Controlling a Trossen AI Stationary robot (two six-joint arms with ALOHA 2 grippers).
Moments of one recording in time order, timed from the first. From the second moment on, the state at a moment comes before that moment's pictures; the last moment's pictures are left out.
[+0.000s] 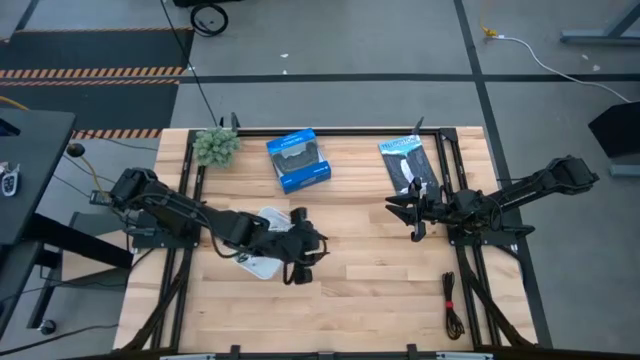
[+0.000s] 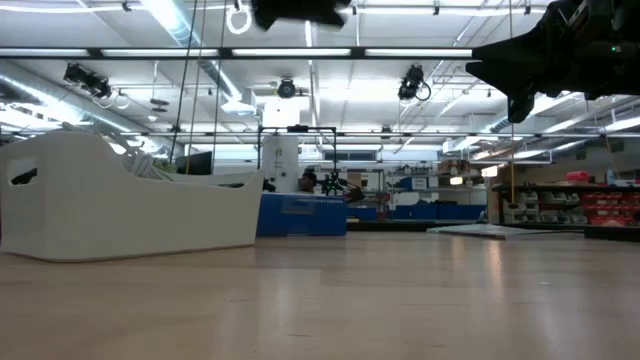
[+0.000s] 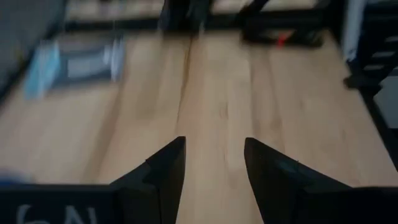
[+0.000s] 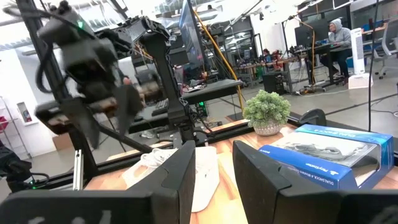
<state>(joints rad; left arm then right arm) -0.37 1.61 1.25 -0.24 -0.42 -0.20 0.19 0.75 0.01 0.93 0.35 0.17</state>
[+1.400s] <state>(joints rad) -0.16 1.47 1.25 -0.22 0.14 0.43 0.21 0.83 0.57 -0.10 0.21 0.62</state>
